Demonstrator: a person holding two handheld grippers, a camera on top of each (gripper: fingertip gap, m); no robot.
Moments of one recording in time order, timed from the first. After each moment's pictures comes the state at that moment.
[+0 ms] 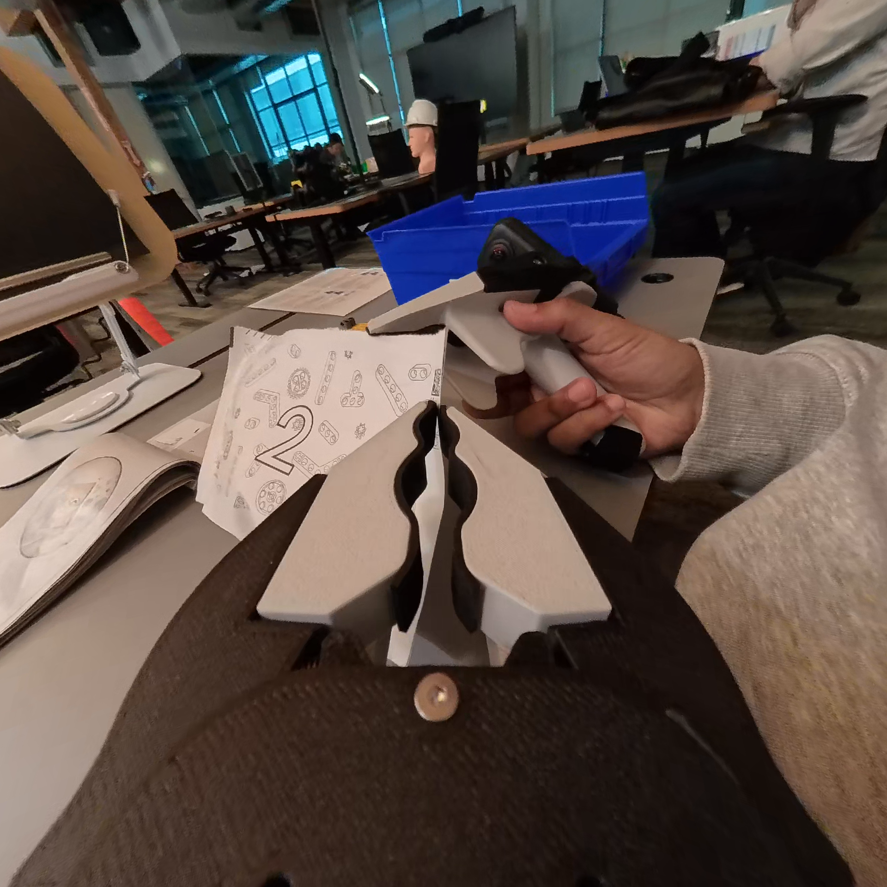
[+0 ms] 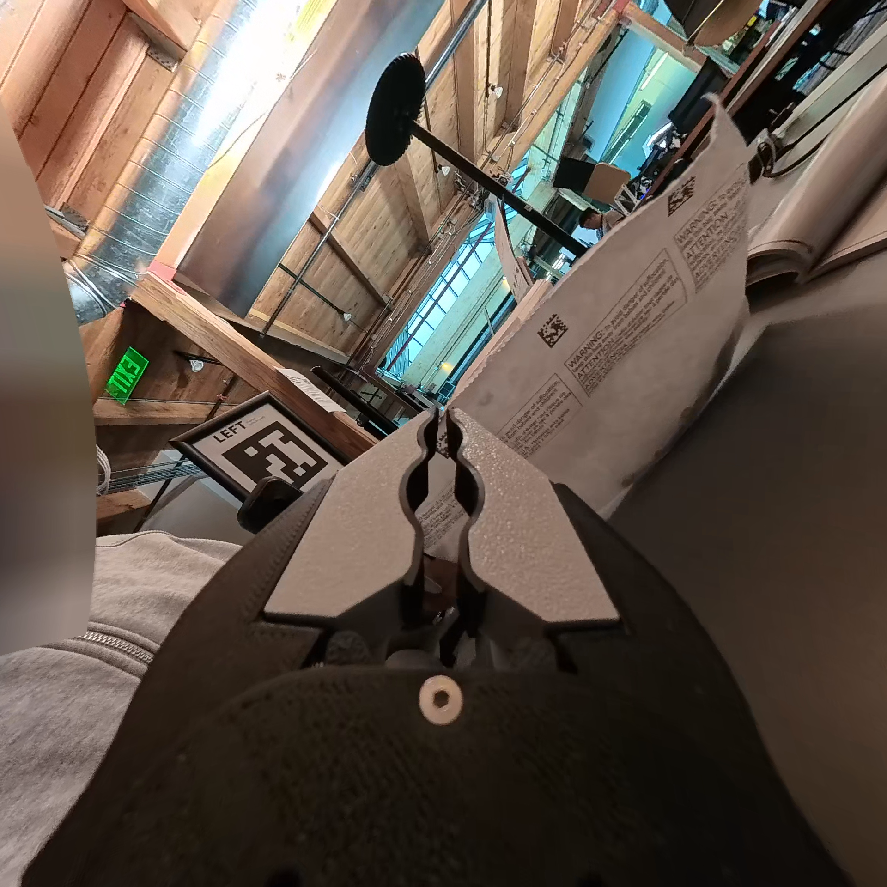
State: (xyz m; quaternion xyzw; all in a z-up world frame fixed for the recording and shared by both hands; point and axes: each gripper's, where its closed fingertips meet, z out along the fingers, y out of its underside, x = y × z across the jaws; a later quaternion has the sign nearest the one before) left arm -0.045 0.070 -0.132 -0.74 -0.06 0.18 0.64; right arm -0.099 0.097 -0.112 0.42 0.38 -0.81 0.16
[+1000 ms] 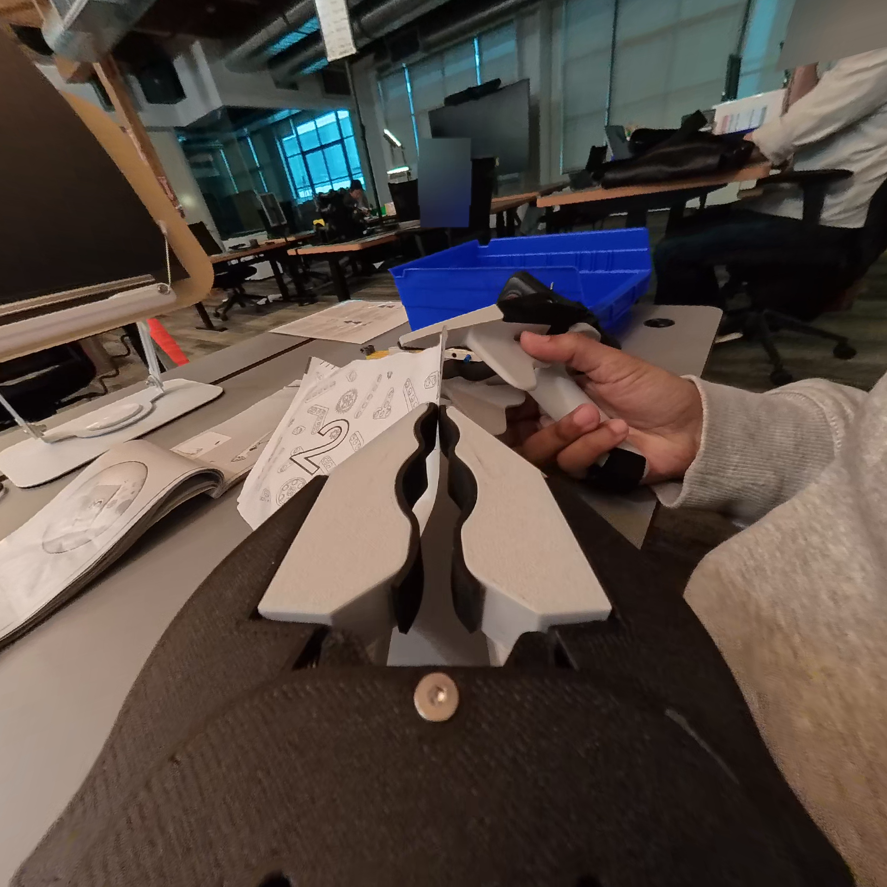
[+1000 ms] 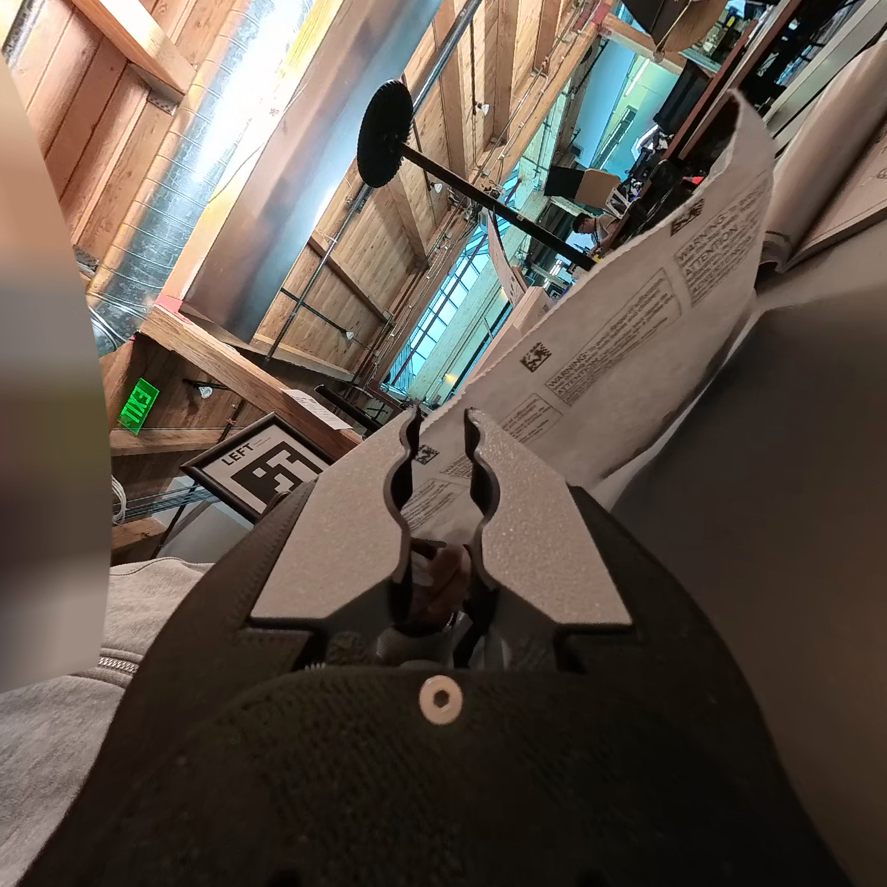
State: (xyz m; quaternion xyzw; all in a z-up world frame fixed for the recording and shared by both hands) left arm -0.050 0.057 -0.116 -0.71 -0.07 0.18 0.68; right arm -0.104 0.102 -0.115 0.44 0.36 -0.81 0.17
